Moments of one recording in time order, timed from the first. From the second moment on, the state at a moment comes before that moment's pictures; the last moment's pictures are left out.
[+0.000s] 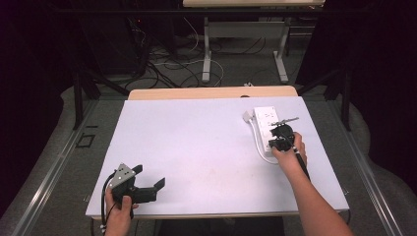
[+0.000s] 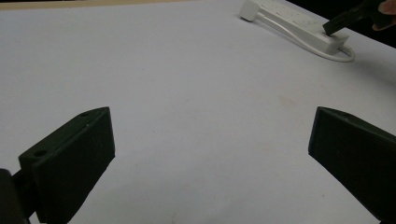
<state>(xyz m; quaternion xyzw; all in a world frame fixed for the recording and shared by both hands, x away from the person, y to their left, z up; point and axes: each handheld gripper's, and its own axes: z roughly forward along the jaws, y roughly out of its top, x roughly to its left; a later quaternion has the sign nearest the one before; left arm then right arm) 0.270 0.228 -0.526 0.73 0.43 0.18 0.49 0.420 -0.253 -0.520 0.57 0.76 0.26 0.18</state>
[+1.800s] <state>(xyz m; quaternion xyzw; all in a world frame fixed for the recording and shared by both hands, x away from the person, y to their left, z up) 0.272 0.231 -0.529 0.73 0.44 0.18 0.49 0.462 -0.240 -0.495 0.57 0.76 0.28 0.17</state>
